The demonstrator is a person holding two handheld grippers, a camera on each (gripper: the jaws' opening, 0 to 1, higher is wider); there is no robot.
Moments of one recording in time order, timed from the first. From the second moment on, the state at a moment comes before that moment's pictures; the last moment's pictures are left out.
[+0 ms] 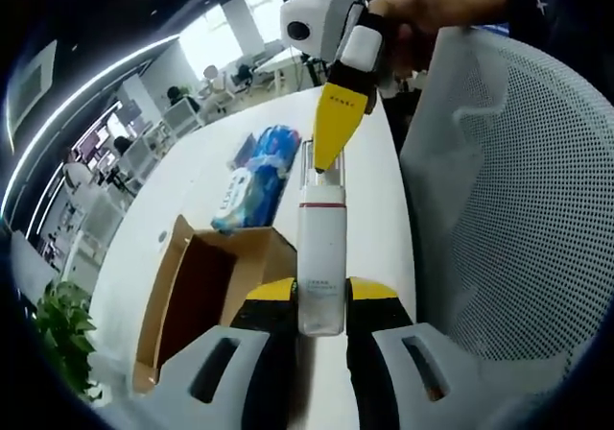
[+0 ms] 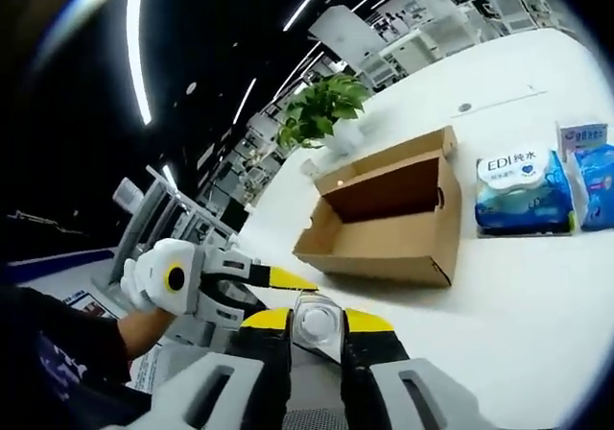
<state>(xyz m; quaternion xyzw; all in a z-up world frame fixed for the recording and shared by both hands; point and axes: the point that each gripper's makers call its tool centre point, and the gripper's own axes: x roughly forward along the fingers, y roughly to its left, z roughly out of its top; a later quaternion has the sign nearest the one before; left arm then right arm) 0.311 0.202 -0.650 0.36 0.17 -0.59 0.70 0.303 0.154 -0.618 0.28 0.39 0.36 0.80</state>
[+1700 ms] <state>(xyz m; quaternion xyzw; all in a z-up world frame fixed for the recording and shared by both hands) 0.323 0.222 -0.651 0.22 0.24 -0.57 0.75 0.321 0.134 -0.594 0.15 0.37 0.39 0.83</state>
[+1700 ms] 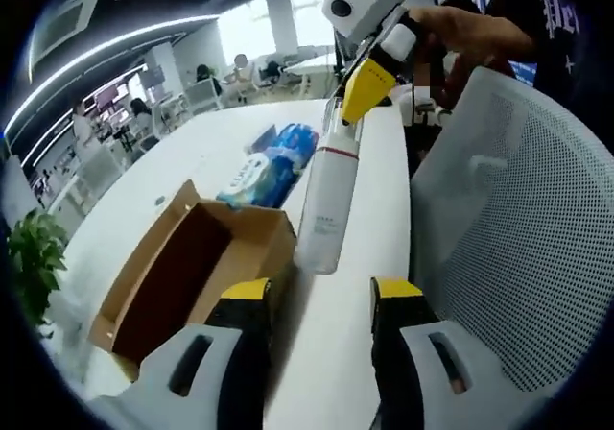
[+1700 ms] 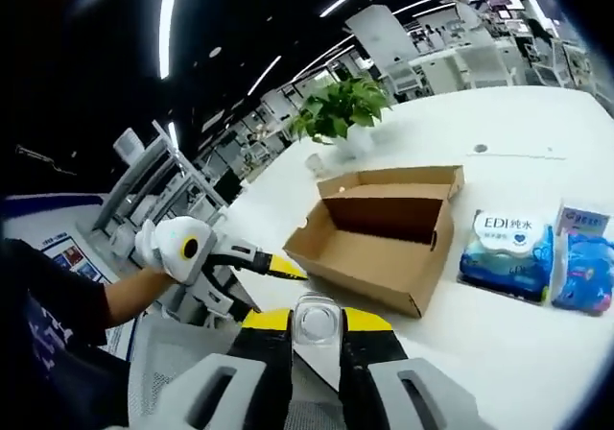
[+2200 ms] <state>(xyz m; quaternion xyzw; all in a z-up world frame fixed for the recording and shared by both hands) 0.331 0.244 -0.636 0.15 0.24 -0.53 0.80 0.356 0.108 -0.562 0.05 0.34 0.42 0.84</state>
